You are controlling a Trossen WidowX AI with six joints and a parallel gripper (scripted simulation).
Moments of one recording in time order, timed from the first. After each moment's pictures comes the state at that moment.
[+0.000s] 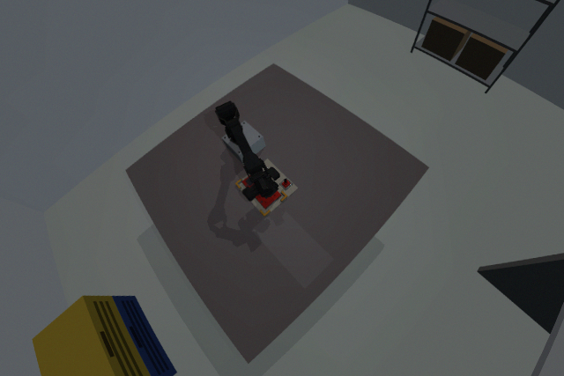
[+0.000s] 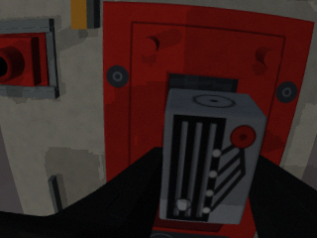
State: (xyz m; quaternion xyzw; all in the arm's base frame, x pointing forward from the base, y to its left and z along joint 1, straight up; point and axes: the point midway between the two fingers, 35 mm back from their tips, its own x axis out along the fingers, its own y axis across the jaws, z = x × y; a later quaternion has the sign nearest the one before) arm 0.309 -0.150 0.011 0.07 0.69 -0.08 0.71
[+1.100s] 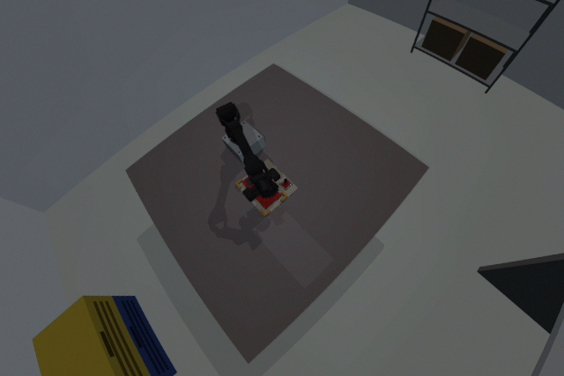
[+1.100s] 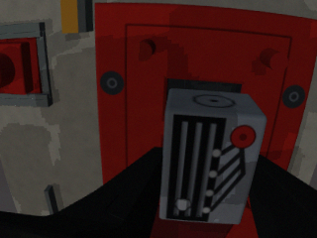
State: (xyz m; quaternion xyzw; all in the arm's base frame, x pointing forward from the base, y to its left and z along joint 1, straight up) arm 0.310 -0.150 0.002 0.07 0.69 -0.08 0.71
